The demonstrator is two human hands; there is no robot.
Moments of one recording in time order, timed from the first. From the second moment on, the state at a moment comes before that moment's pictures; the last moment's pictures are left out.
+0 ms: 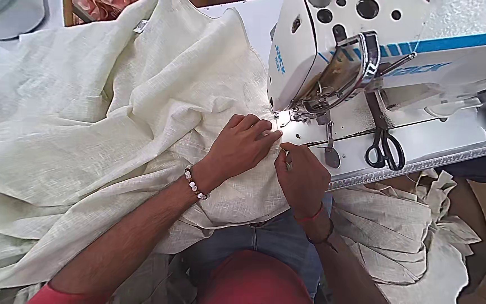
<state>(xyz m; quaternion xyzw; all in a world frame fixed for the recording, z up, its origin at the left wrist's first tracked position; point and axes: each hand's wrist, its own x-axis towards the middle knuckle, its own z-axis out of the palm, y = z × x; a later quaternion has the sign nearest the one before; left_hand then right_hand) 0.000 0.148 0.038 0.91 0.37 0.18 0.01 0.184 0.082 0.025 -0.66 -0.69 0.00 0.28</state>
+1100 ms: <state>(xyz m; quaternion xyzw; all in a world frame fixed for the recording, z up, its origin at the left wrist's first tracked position) -0.021 0.205 0.034 0.92 0.33 0.21 -0.07 0.179 0.122 0.049 -0.65 -0.76 -0.04 0.07</state>
